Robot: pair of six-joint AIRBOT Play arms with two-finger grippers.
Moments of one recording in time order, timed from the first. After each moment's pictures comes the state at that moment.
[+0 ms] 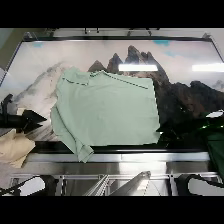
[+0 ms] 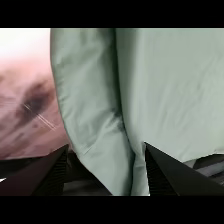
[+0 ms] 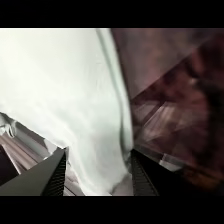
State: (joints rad) left arm 0.65 -1.29 0.81 0.90 -1.36 -1.06; right arm -0.34 -1.42 0.59 -0.73 1.24 0.98
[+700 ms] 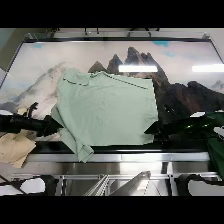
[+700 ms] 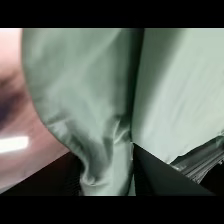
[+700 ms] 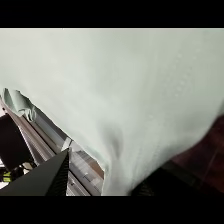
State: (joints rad) left arm 0.44 -1.53 0.77 0.89 -1.27 -1.09; right arm -0.17 -1.50 0.57 -0.57 1.22 0.89
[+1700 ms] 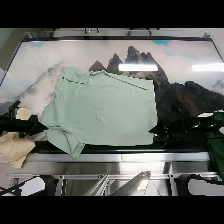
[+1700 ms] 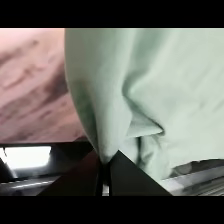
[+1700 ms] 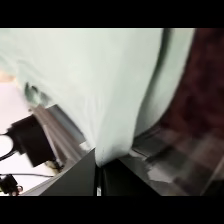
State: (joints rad) left arm 0.62 -1.29 0.78 0.95 -1.34 -1.13; right arm -0.27 -1.48 0.59 -0.49 1.37 0.84
